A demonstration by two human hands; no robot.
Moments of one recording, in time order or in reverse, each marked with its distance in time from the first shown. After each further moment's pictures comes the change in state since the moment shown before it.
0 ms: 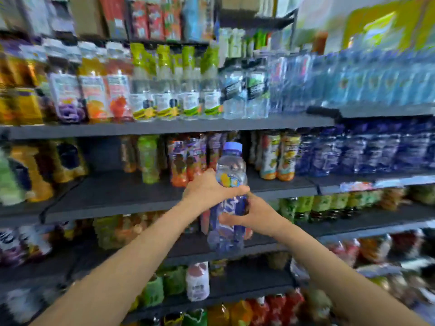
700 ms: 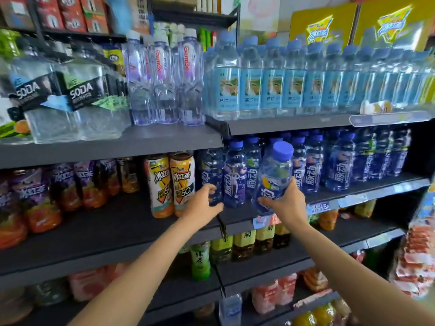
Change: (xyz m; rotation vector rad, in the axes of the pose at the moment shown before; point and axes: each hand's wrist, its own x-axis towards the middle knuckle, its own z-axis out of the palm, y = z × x) left_hand 0.236 0.161 0.274 -0.033 -0.103 0.126; right_hand 0.068 0.211 -0.378 -0.248 0.793 0.136
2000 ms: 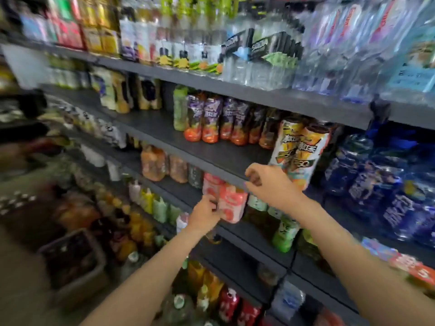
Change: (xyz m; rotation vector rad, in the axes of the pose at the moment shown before) left_hand -0.191 -0.066 0.022 -0.199 0.598 -0.800; right_hand -0.079 -0.115 0.086 -0.167 -1.006 -0.992
